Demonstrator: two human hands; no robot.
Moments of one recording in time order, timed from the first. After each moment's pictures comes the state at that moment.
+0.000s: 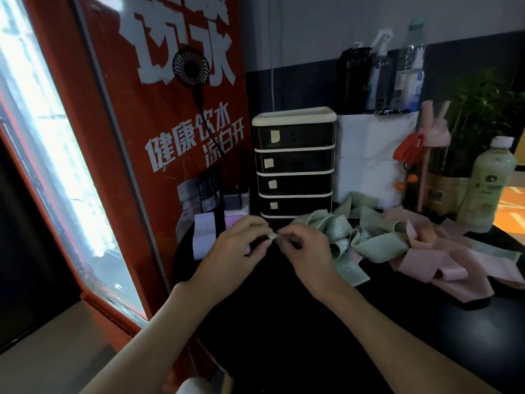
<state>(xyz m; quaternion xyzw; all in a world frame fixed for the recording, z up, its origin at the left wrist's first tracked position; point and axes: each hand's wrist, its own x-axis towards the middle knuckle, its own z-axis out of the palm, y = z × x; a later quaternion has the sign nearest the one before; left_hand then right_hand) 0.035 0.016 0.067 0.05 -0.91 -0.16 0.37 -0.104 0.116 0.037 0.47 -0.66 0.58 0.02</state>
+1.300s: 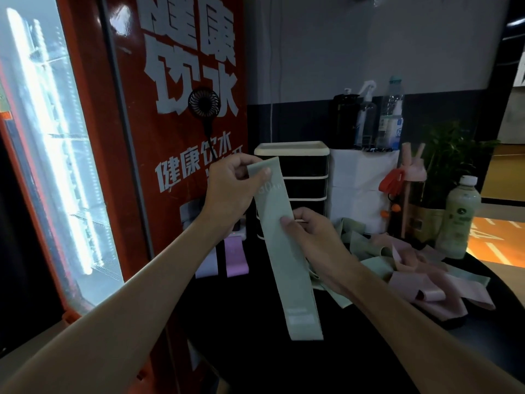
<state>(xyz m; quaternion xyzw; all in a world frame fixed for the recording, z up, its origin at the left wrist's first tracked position) 0.027 0.033 0.200 0.09 -0.73 -0.46 0.50 -0.071 0.157 0.135 0.42 -0.57 0.67 -0.21</state>
